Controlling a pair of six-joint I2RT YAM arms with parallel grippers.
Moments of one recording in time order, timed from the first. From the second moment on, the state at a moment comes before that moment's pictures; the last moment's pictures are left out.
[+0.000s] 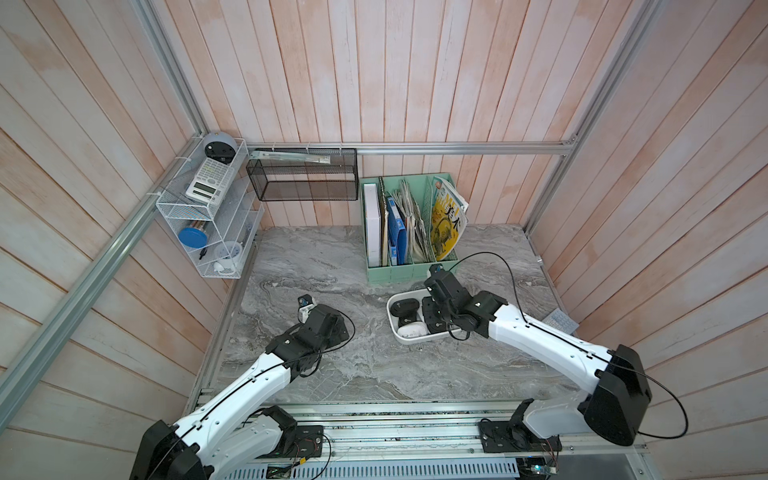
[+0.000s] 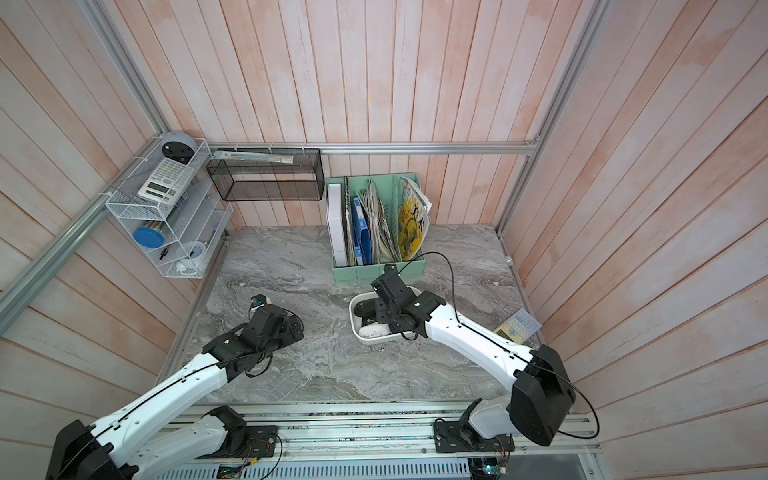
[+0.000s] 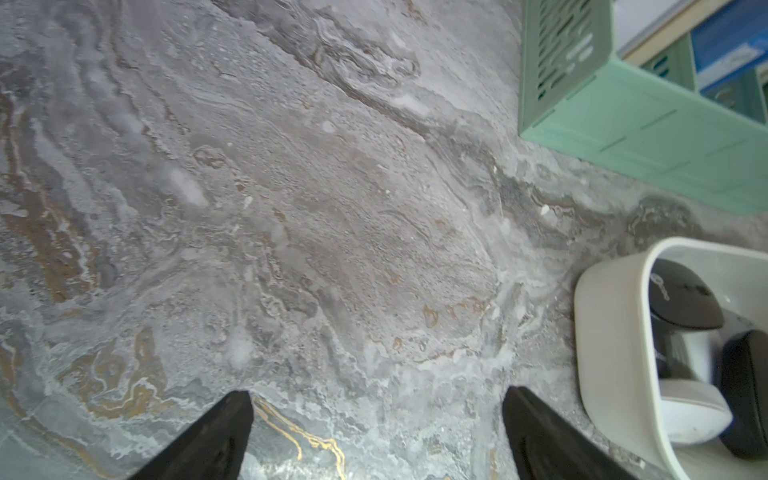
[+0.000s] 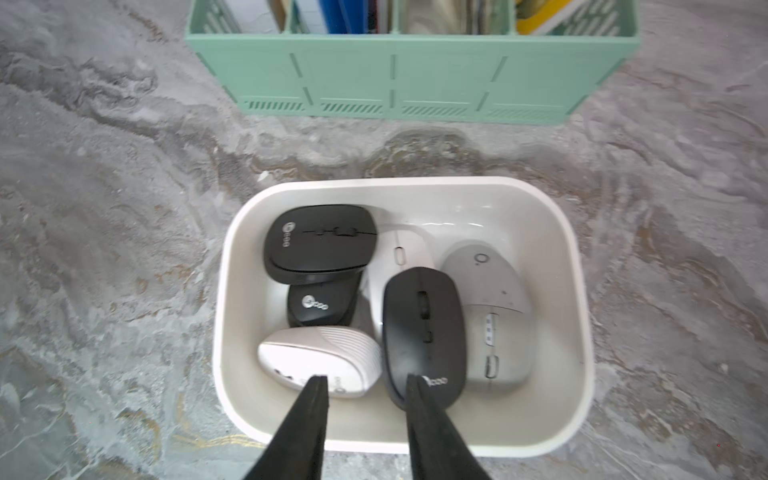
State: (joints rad) left arm -0.62 1.07 0.69 -0.59 -0.33 -0.80; right arm 0.76 1.36 1.05 -0.63 0.29 0.50
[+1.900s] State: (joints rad) left arm -0.69 1.62 0.92 -0.42 -0.30 -0.79; right arm 0.68 1.19 0.80 -0.46 0.21 0.52
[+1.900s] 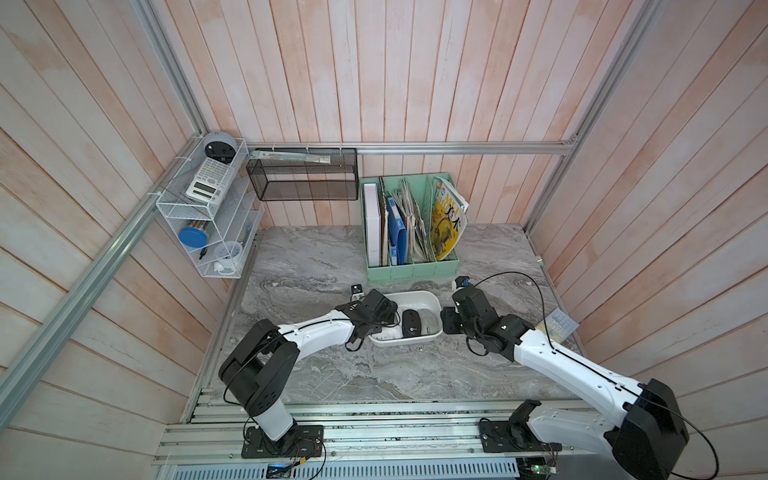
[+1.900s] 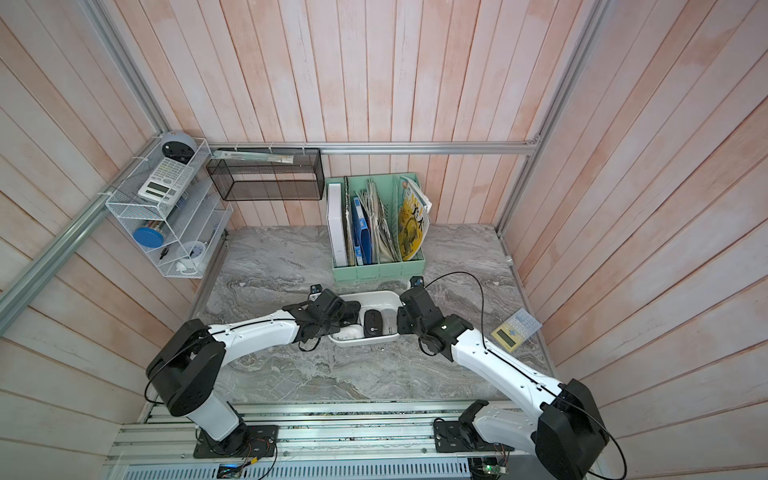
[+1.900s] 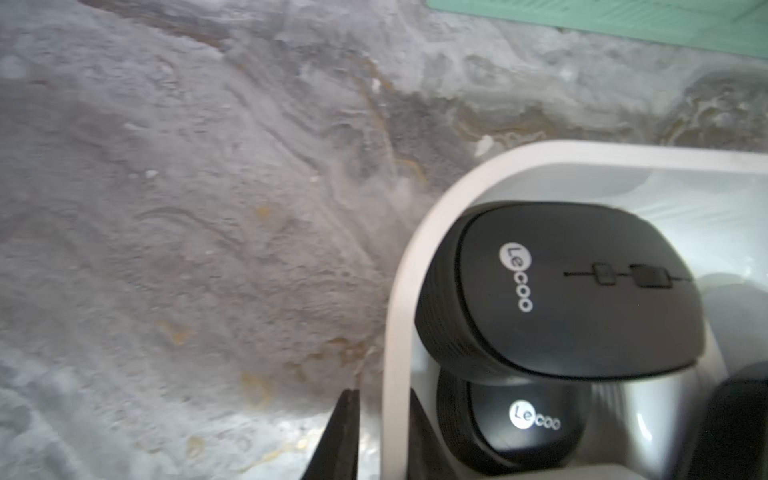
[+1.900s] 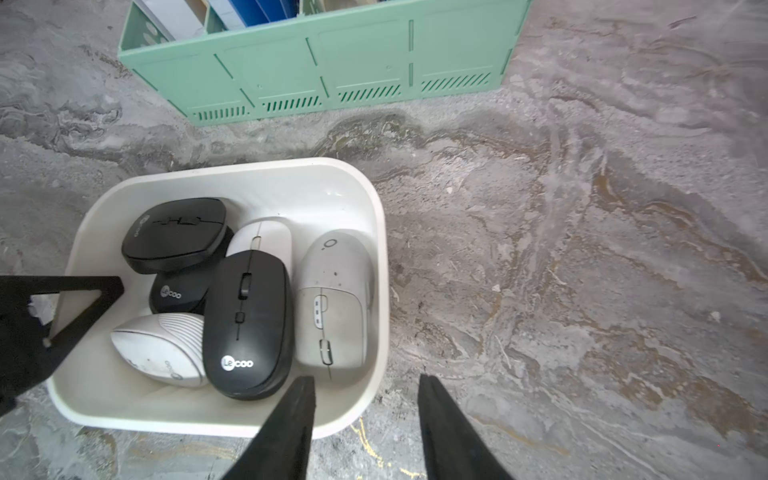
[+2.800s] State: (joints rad) left arm -0.55 1.70 0.98 -0.33 -0.16 -0.69; right arm 0.83 1.49 1.01 -0.47 0.14 0.53
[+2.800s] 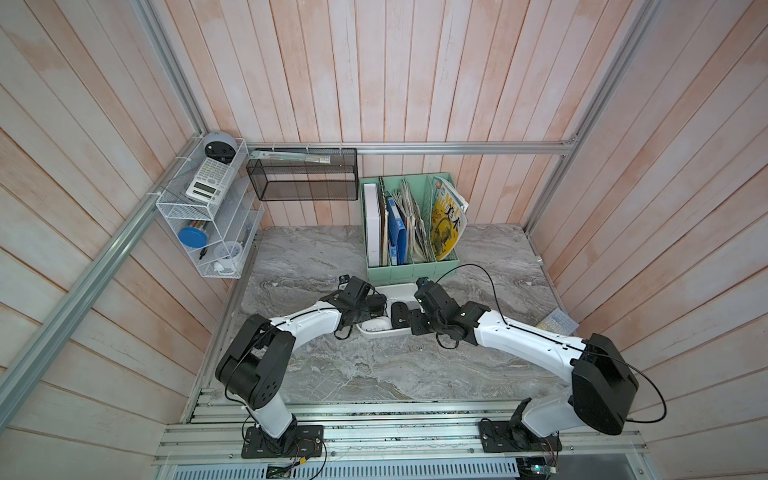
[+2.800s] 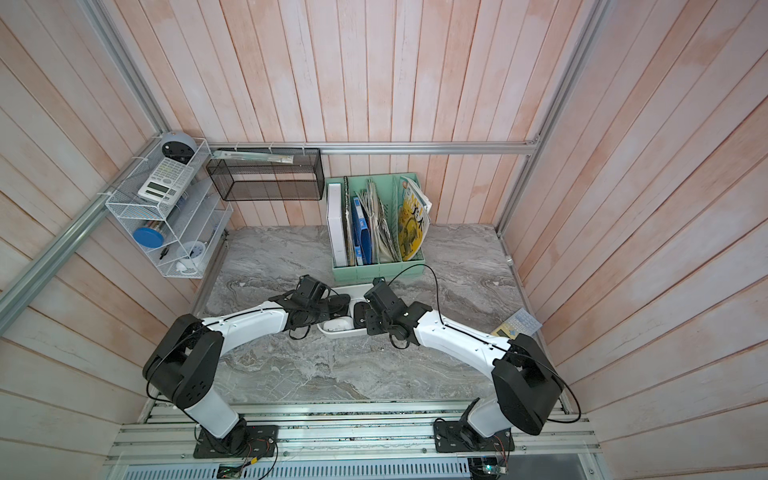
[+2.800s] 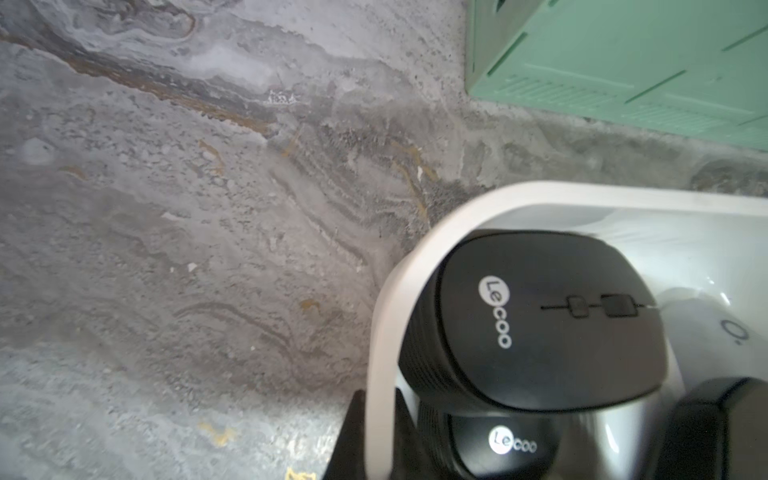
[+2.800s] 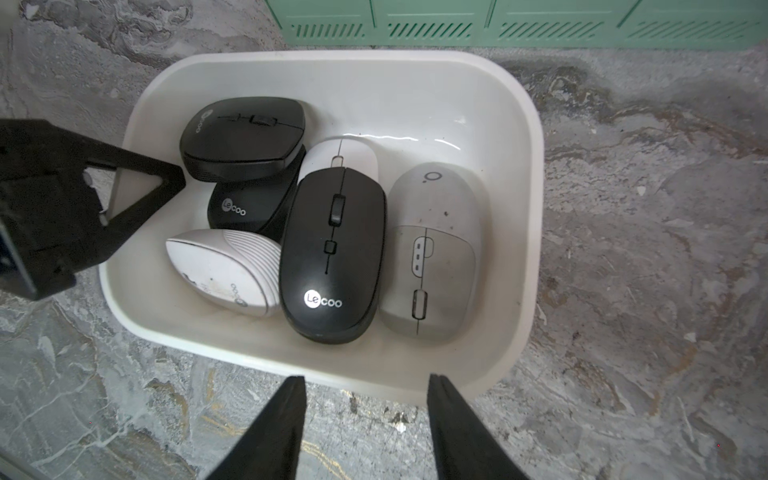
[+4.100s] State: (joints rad) left arm -0.54 0.63 0.44 -0.42 -0.42 -0.60; right arm 0.82 1.92 1.38 -0.69 0.10 0.47
